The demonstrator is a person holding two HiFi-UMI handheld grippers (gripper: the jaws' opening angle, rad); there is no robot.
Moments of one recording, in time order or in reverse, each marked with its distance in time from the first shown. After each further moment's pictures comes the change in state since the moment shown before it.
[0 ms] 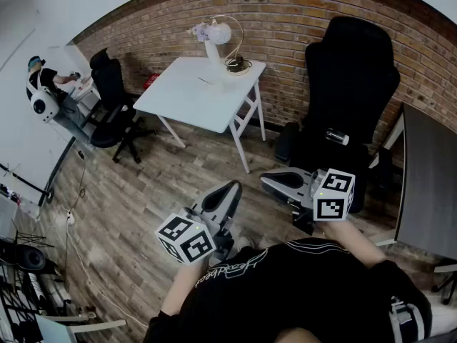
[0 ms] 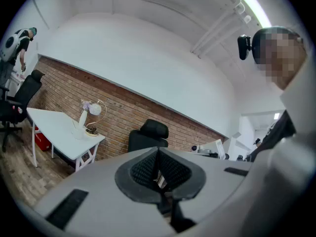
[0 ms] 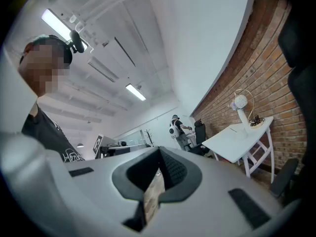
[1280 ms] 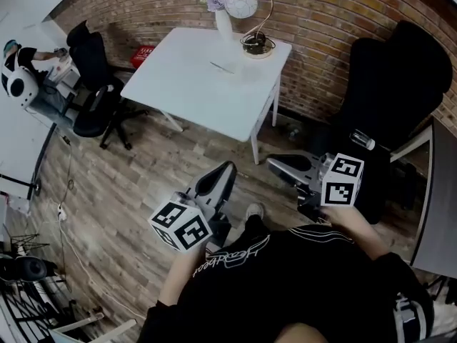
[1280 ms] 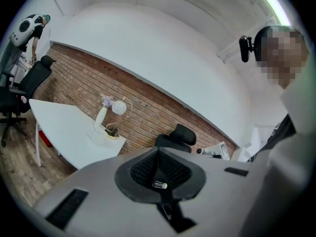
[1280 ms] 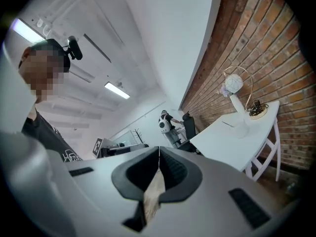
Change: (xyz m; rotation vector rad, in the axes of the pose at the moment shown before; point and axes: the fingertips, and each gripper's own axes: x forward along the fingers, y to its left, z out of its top) left arm 0.064 0.283 0.067 -0.121 0.034 0.041; right arm 0.188 -0.211 0.022 0.137 0.052 -0.090
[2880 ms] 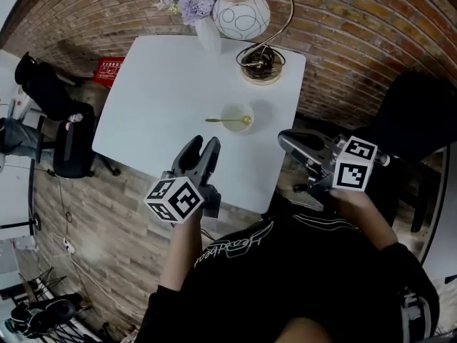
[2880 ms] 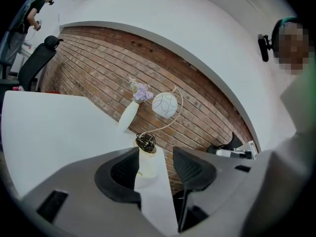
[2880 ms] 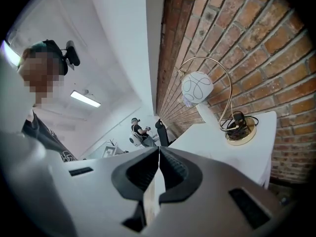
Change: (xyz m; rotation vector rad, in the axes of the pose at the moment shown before) left arm 0.245 0.347 0.099 -0.120 0.098 0.150; right arm 0.123 -0.328 0.134 0.130 -0.048 -0.212
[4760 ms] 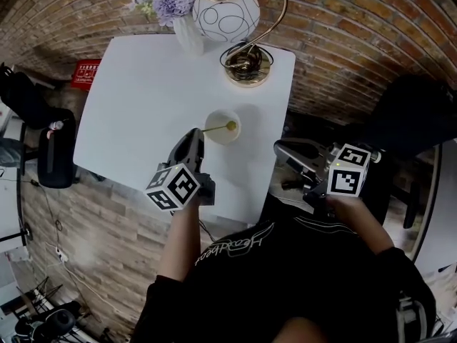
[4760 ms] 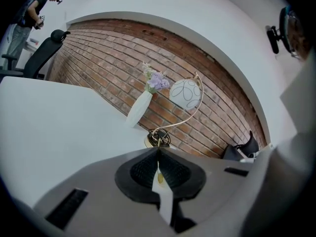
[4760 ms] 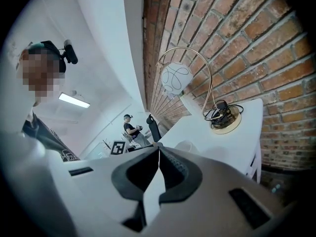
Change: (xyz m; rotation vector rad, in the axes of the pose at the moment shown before) left arm 0.074 0.057 -0.019 -0.053 0.026 0.082; right arm -0.003 -0.053 -0.024 0.097 0.058 -0.089
